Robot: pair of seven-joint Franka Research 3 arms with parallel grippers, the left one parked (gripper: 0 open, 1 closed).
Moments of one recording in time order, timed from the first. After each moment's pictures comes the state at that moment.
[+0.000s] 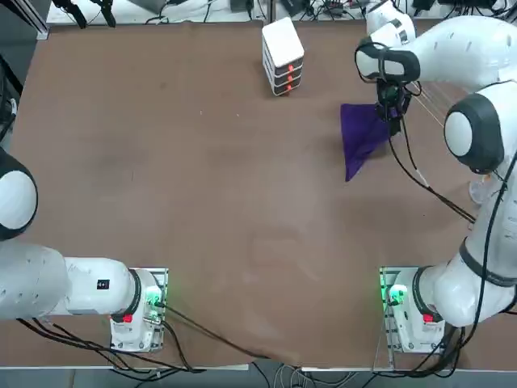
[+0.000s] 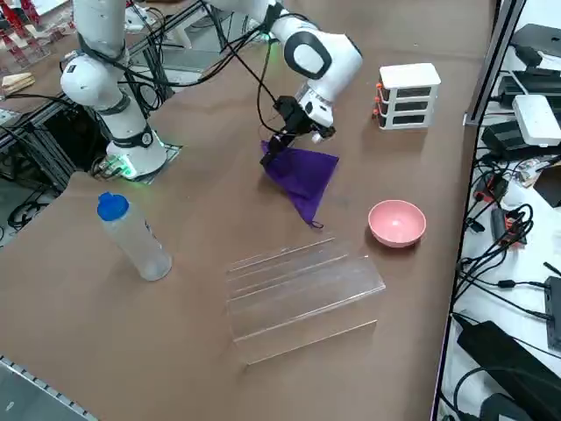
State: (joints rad) arm 0.34 0.52 -0.13 -1.79 -0.26 1.61 0.41
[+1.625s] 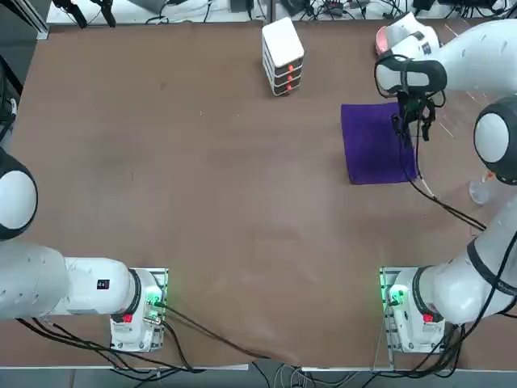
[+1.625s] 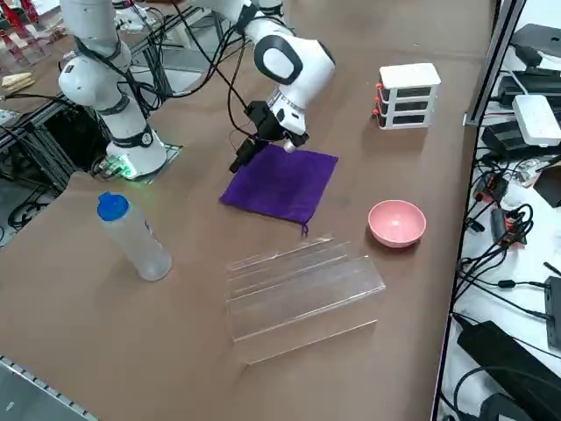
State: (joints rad) arm 0.27 0.37 -0.14 -1.99 -0.32 1.67 0.35
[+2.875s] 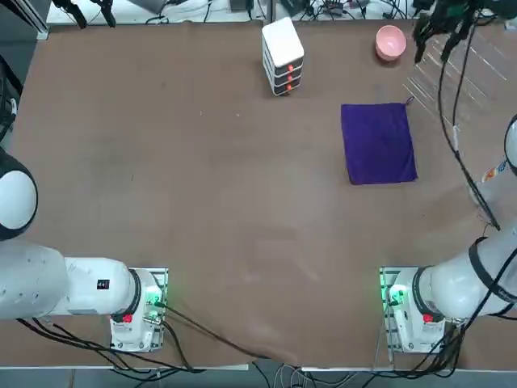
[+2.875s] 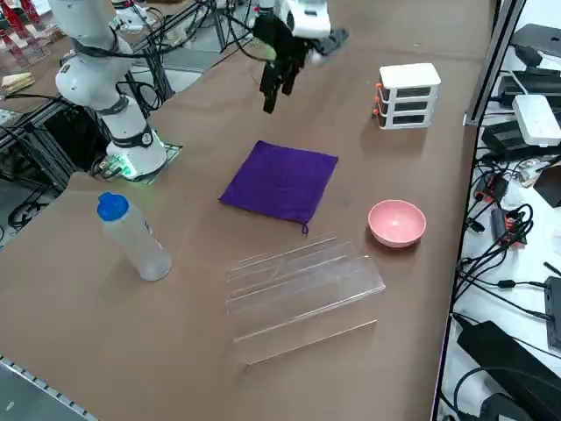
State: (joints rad) arm 0.13 0.24 -0.14 -1.51 -0.01 1.46 0.04
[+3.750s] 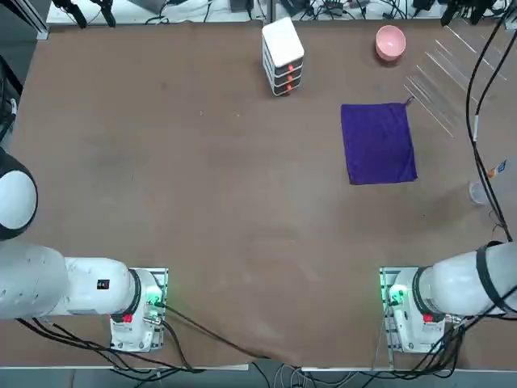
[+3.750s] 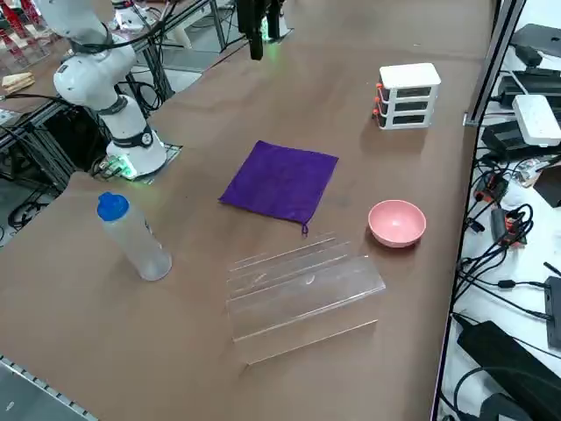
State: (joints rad) arm 0.06 0.00 -0.07 -1.58 0.01 1.51 -0.03
